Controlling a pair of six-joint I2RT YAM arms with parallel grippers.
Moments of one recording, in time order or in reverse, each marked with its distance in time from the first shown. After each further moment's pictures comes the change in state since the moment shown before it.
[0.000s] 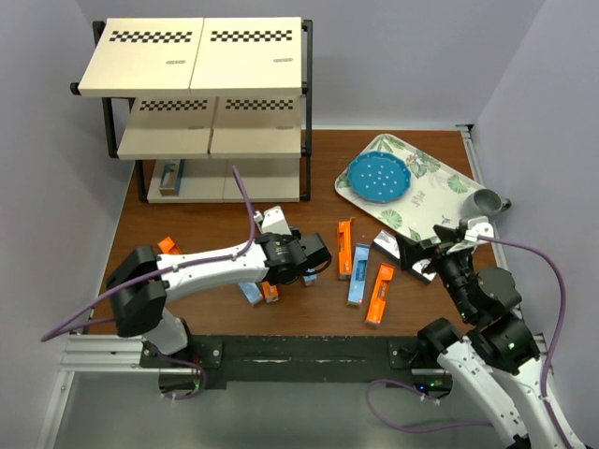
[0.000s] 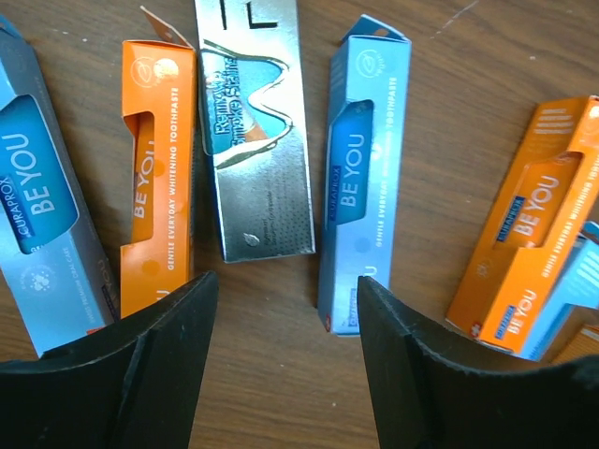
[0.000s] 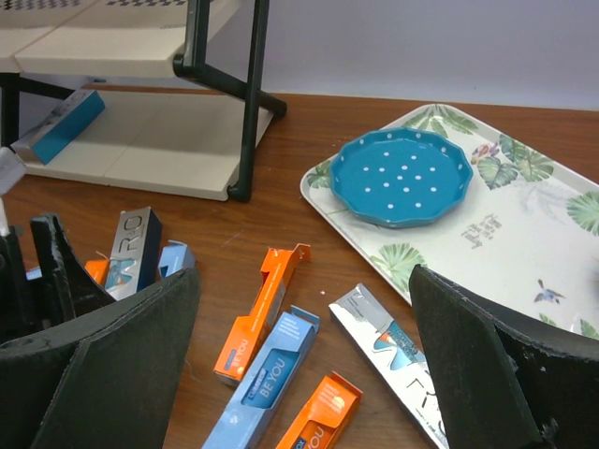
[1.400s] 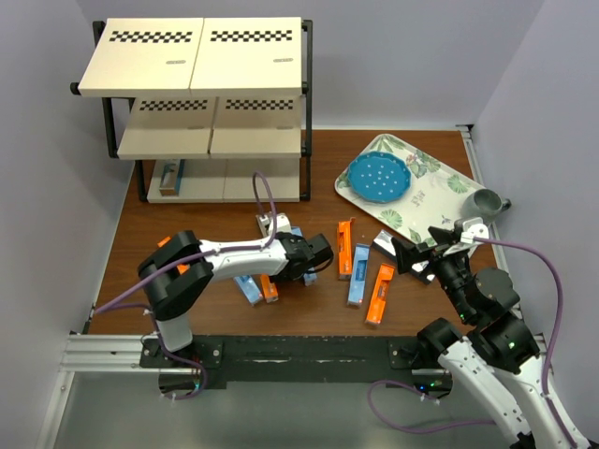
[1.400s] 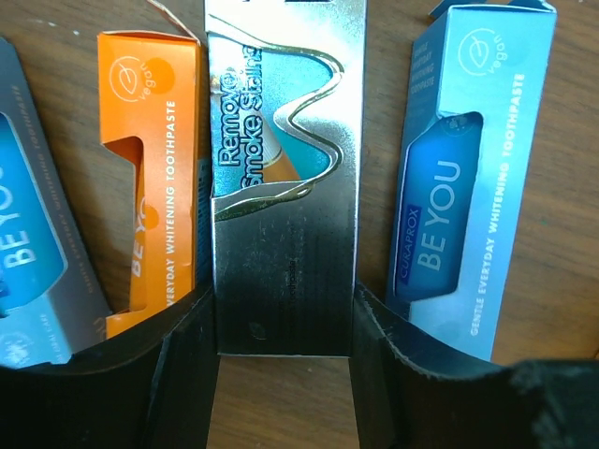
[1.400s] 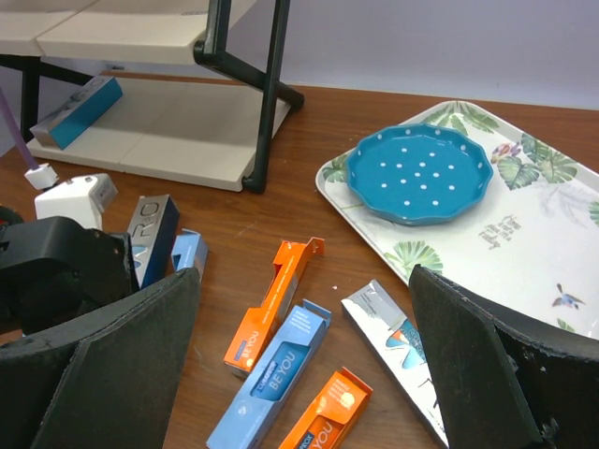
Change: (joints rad) left arm 0.073 0.206 -0.024 0.072 0.041 0.065; right arm 0.049 -0.007 -0.013 0.000 0.001 -0.003
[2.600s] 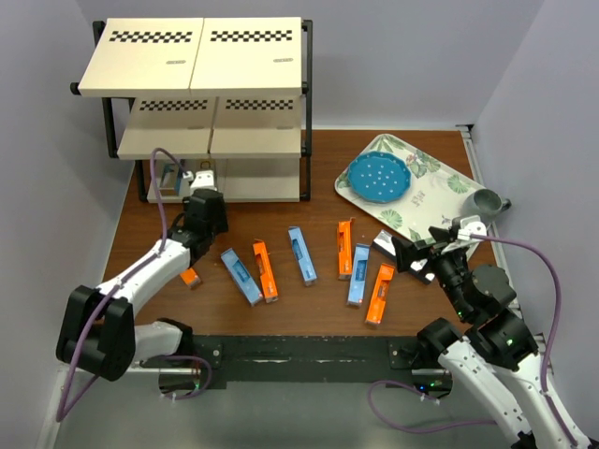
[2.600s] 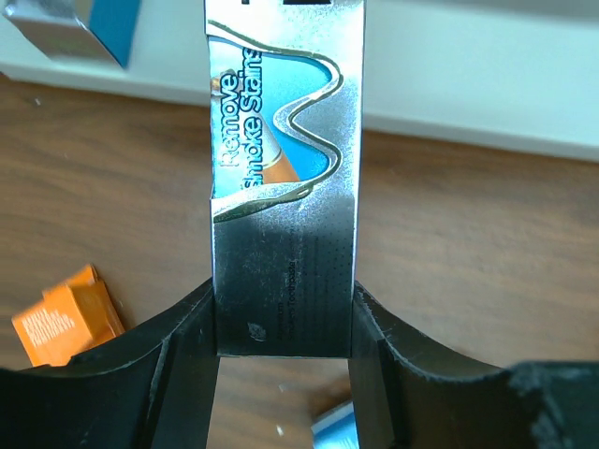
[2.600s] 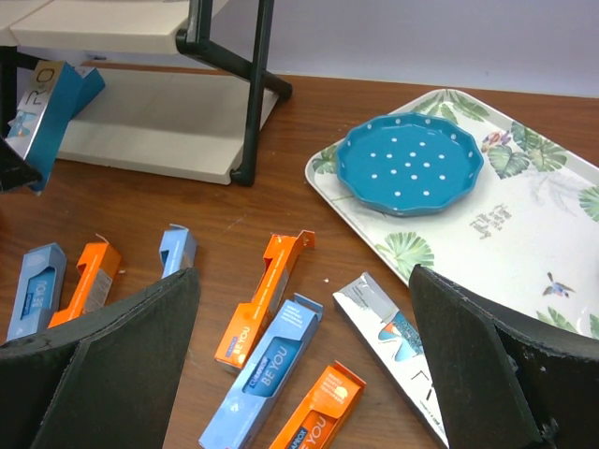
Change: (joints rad) left arm 0.708 -0.556 -0.444 0.662 0.205 1.096; right arm 0.000 0.021 0.000 -0.008 0.025 0.000
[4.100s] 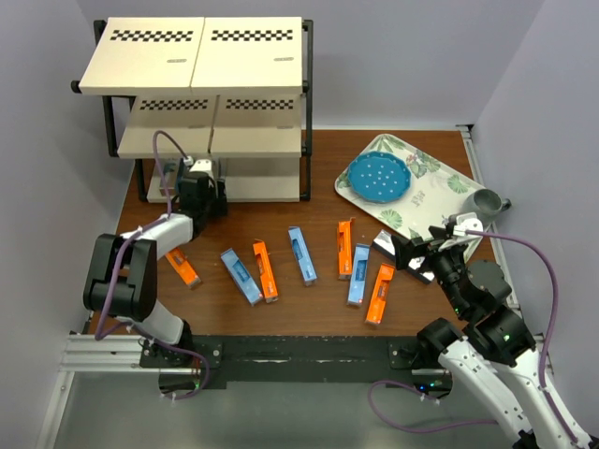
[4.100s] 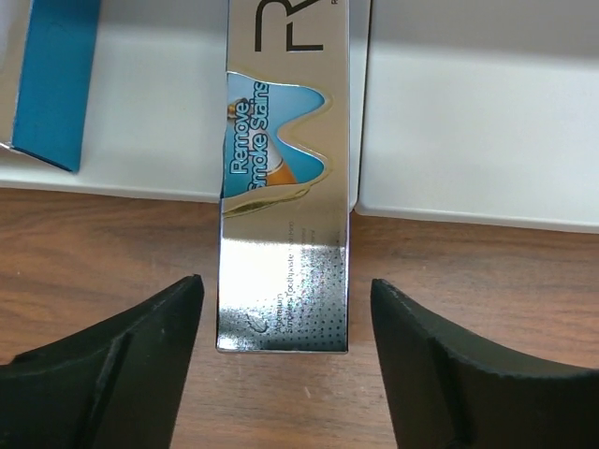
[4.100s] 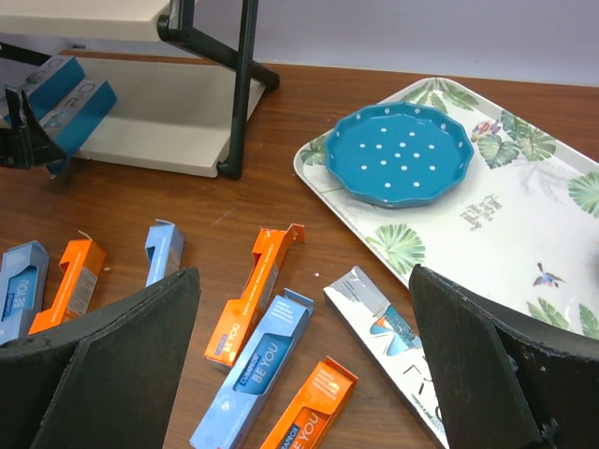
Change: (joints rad) left arm 0.195 0.340 0.118 0.245 0.221 0.163; right arm 0.000 0.031 0.000 -0.001 0.026 -0.004
